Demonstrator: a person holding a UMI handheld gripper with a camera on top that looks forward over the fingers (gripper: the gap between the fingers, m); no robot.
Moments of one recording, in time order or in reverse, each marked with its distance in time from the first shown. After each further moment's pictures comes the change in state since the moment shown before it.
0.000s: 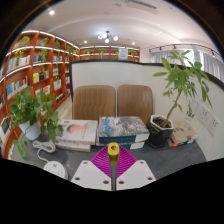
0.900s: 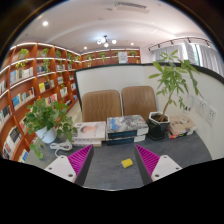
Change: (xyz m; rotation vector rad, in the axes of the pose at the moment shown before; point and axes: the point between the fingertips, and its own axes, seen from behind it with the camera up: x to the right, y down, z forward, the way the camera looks) arm -0.009 -0.002 -0.089 0.022 -0.092 0.096
